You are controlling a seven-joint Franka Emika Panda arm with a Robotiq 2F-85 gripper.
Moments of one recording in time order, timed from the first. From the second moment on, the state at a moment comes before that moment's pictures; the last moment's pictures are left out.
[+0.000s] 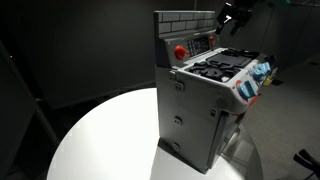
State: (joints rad) arm 0.02 0.06 -0.04 -1.91 0.17 2.32 -0.01
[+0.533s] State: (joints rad) arm 0.02 0.11 -0.03 -1.86 0.17 2.28 0.05
